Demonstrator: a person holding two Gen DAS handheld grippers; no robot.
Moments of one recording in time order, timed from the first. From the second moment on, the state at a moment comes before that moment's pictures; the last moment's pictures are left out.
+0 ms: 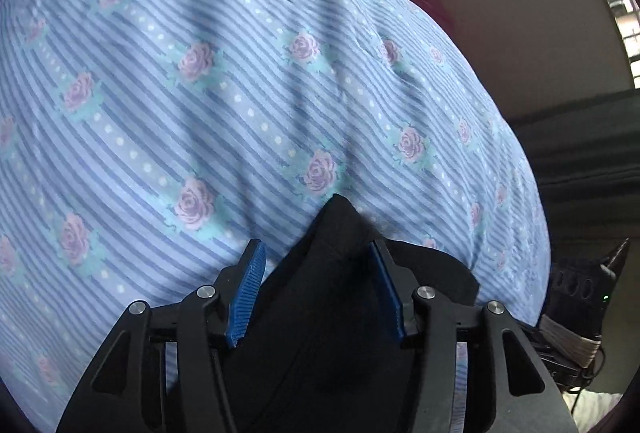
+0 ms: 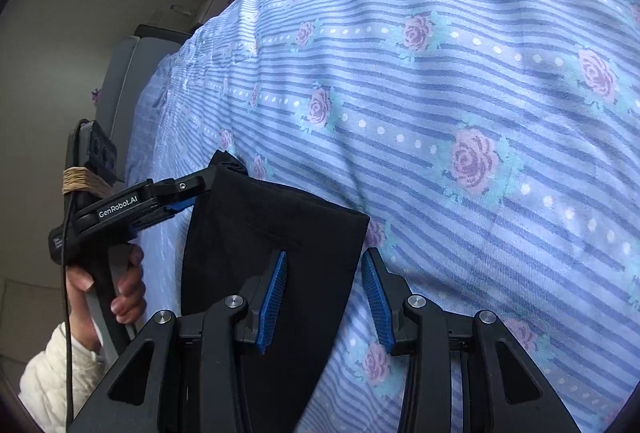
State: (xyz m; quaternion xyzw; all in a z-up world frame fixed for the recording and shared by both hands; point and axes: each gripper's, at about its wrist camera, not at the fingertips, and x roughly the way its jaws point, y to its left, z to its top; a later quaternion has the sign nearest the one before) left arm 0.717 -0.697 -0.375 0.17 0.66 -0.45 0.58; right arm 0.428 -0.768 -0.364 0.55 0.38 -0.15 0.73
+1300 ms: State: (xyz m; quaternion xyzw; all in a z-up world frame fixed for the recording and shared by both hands) left arm 0.555 -0.445 -0.152 0.10 0.50 -0.30 0.81; right arm 0.361 -0.701 -0.204 0.32 0.41 -0.17 0.84
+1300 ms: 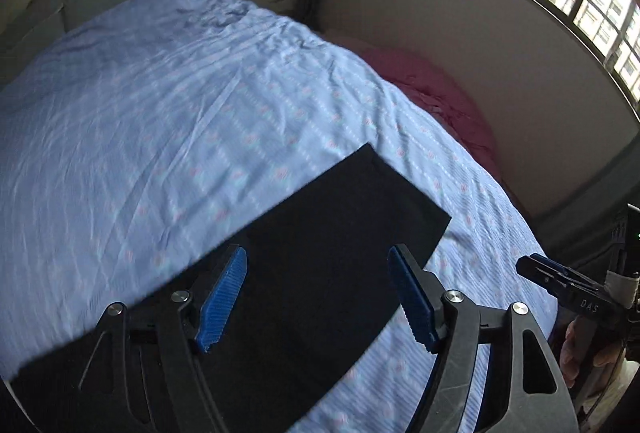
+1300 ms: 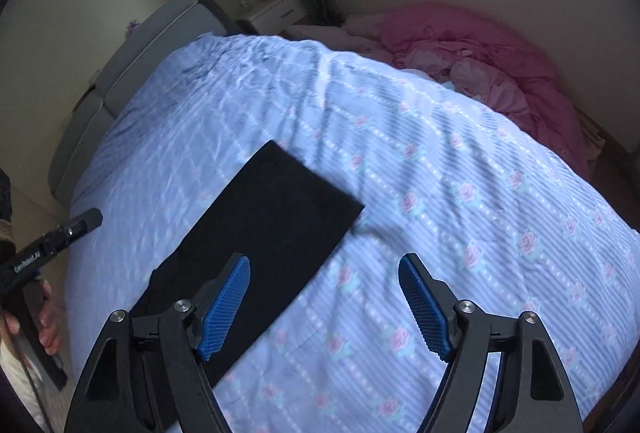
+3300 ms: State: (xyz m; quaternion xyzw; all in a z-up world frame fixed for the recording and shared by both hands) left arm 0.315 0.053 -0.265 -0.15 0.61 0.07 0.77; right arm 0.407 -0.122 -0.296 0.04 0.60 0.27 0.75
